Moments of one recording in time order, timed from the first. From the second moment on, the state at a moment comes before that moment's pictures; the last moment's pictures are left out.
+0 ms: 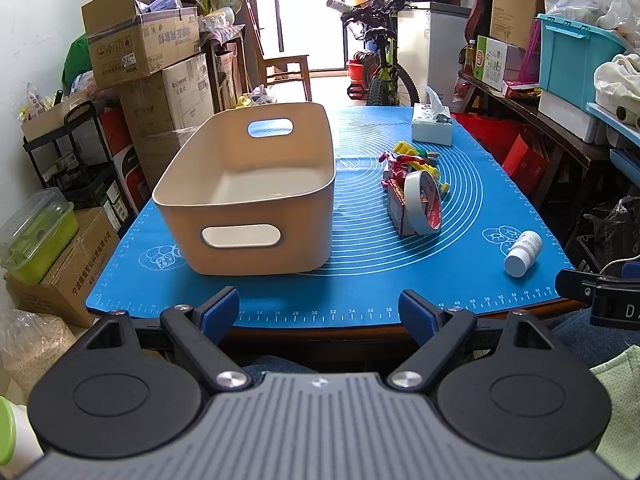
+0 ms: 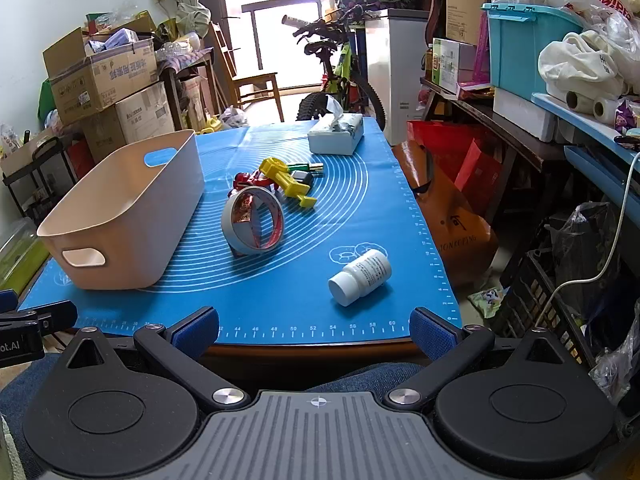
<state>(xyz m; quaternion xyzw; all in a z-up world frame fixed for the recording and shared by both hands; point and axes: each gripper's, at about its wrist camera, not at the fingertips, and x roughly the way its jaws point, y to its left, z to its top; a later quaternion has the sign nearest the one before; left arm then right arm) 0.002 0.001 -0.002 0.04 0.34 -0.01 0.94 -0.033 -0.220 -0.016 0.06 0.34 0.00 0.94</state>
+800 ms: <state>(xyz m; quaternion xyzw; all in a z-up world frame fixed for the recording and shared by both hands) 0.094 0.063 0.043 0.04 0.35 0.05 0.93 0.042 -0.224 -0.012 0.09 0.37 0.00 0.92</state>
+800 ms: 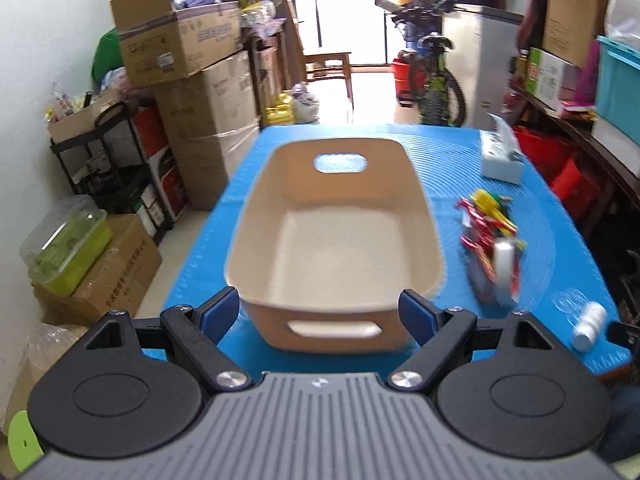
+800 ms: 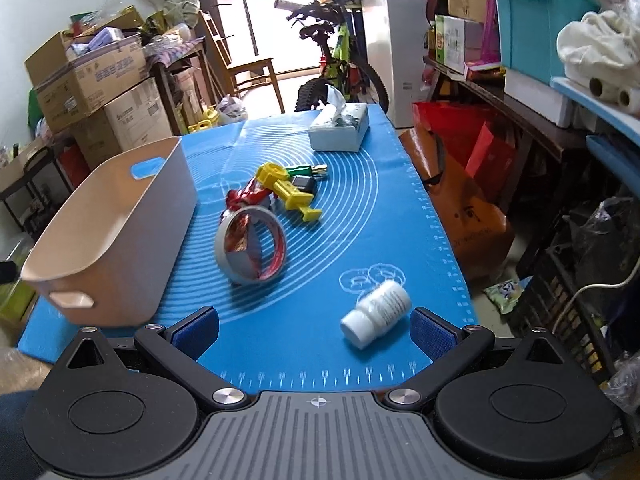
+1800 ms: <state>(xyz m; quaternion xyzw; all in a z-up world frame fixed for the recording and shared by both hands) 0.238 0.150 -0.043 0.00 0.53 0.09 0.85 0.163 -0.253 -0.099 0.01 0.51 0.08 0.85</state>
